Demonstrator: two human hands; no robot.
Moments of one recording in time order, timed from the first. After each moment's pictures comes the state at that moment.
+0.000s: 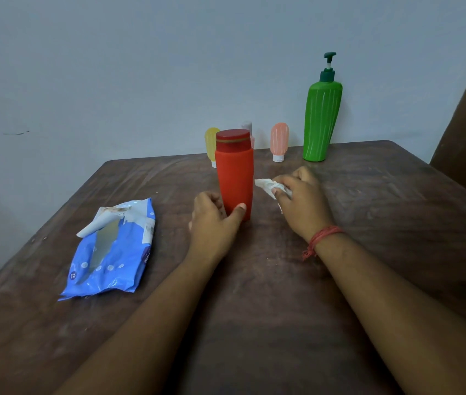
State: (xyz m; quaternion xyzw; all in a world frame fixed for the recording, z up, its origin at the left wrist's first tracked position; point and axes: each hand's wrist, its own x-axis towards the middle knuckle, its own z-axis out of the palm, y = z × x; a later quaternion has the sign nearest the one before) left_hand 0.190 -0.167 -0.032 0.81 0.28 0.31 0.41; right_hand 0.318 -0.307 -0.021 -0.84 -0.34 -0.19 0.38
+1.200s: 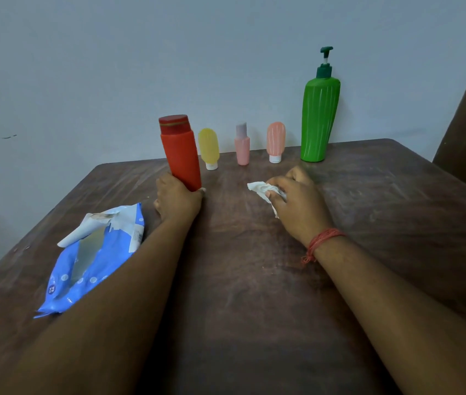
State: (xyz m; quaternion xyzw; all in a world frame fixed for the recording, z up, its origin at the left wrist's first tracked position) left_hand 0.253 -0.074 -0.025 0.80 0.42 0.31 0.28; right_hand 0.326 -0.303 -0.021 -0.83 -0.36 -0.20 0.38
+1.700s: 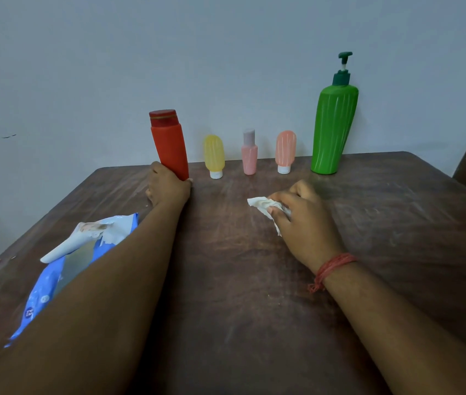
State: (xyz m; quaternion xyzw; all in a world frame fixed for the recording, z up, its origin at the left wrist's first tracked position) left_hand 0.305 -0.003 -0.020 0.78 0.46 0.33 0.26; right_hand 0.330 -0.294 -0.024 -0.81 -0.39 -0.20 0.39
